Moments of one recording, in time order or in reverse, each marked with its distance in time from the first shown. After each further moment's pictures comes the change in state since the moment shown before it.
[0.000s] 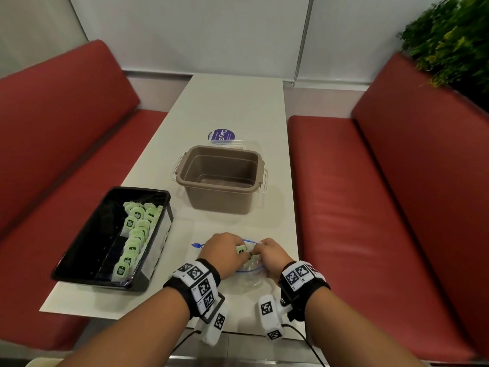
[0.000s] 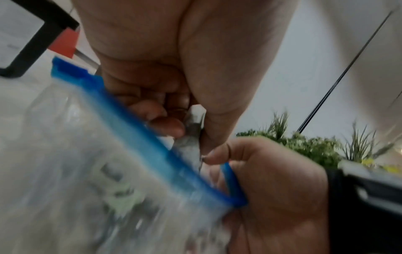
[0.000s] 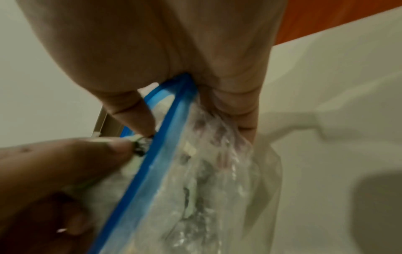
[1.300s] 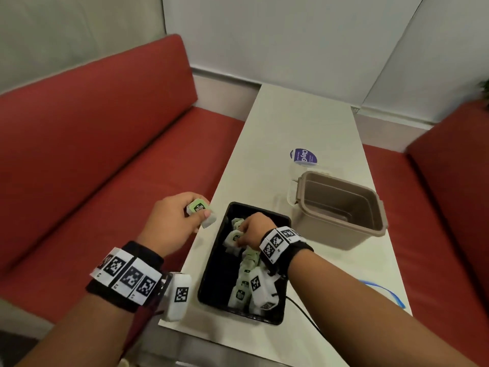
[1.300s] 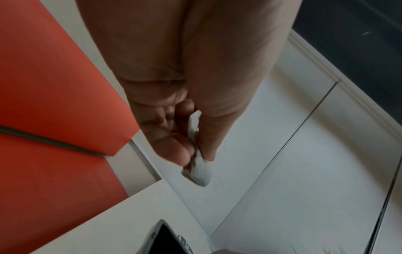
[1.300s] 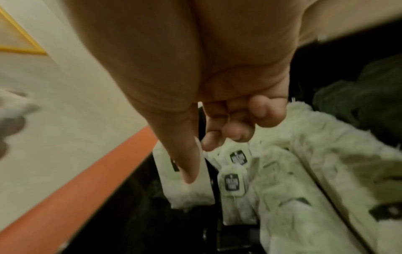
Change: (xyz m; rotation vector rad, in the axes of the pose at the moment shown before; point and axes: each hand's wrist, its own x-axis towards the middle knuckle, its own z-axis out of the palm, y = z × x) left_hand -0.052 -0.300 -0.257 -0.482 0.405 0.003; right_hand 0.039 -0.184 0.316 -1.128 -0.072 -0.262
